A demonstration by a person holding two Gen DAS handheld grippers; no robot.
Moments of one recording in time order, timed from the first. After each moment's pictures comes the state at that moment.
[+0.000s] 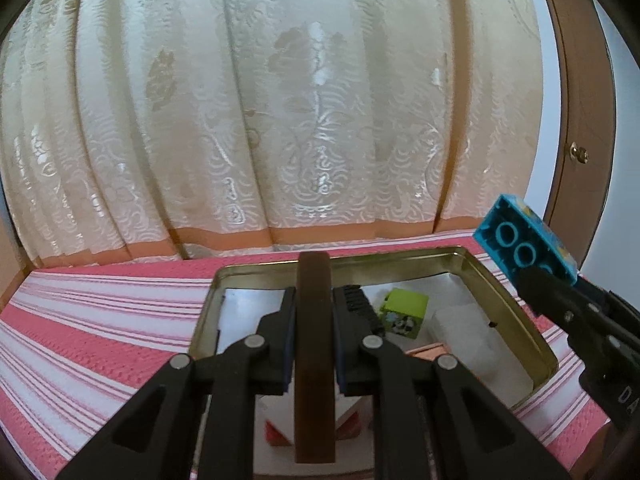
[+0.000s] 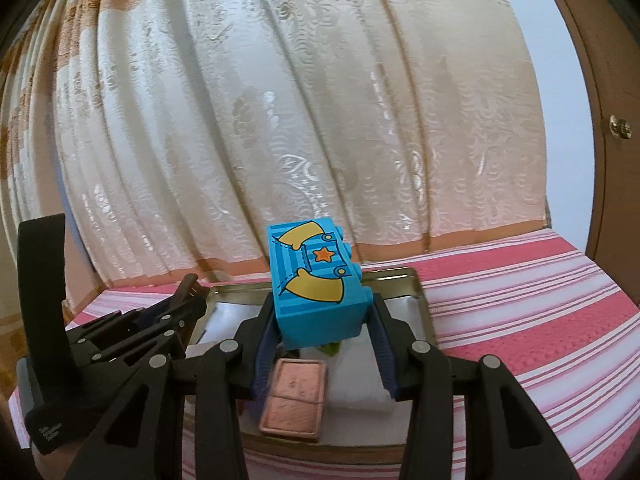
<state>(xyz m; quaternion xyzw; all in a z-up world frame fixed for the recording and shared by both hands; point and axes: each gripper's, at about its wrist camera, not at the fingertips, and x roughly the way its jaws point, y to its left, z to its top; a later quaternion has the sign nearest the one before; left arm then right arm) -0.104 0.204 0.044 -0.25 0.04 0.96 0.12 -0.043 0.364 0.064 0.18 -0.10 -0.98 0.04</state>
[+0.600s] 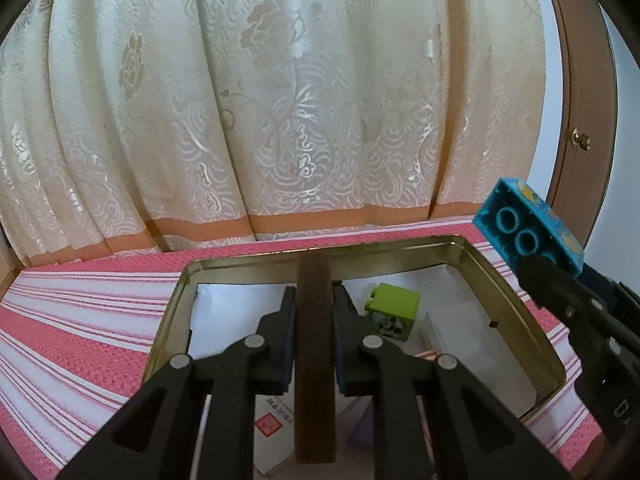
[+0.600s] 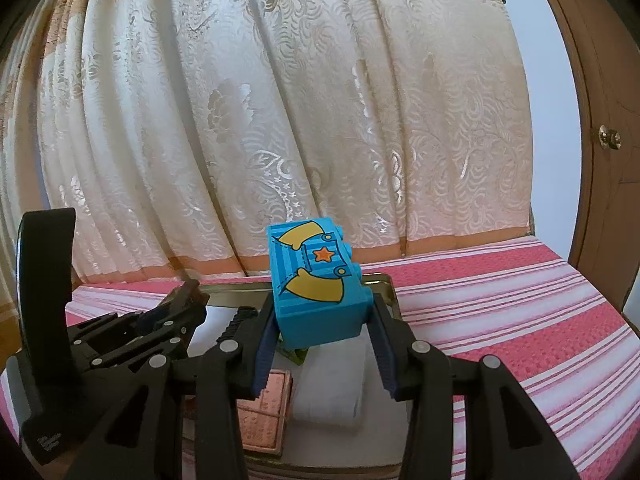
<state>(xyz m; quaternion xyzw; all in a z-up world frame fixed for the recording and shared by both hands) -0.122 0.226 0.032 -0.27 0.05 0.95 0.13 -0.060 0.370 0.060 0.19 -0.08 -0.98 0.00</state>
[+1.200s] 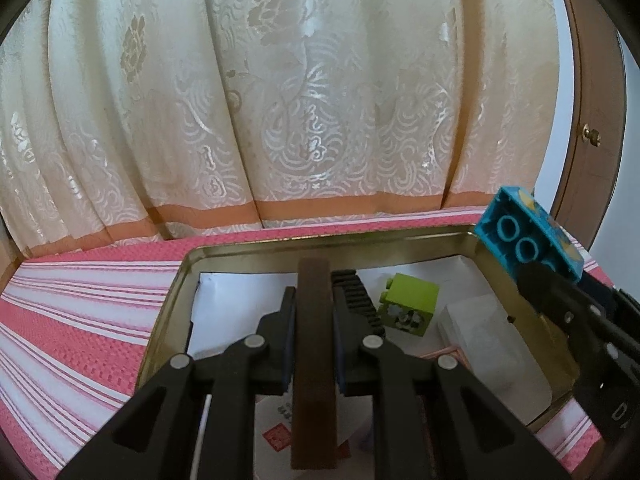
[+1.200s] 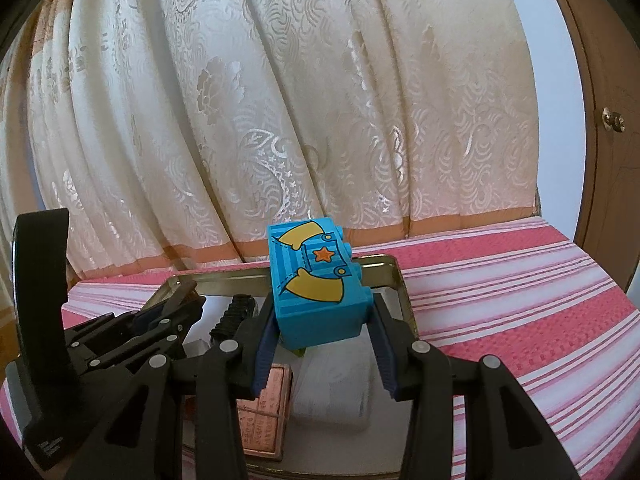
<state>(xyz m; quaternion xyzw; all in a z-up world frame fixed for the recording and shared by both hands) -0.133 0.223 0.025 -0.29 0.05 0.95 0.12 -0.075 0.368 0.047 0.22 -0.09 -0.97 0.01</state>
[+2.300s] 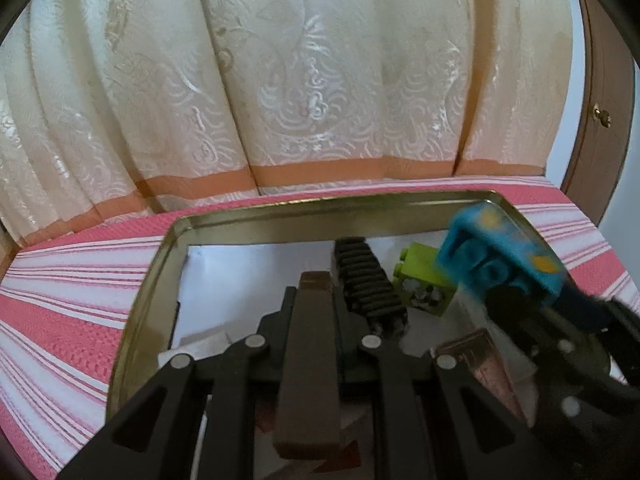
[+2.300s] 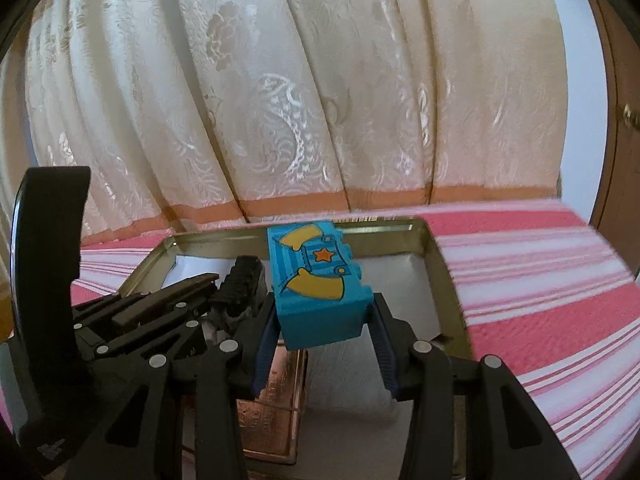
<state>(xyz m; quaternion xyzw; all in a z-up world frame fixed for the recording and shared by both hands) -0.154 0.231 0.013 -0.34 0.07 0.93 0.12 -0.099 0.357 0.028 0.28 -0.08 -0.96 0.02</state>
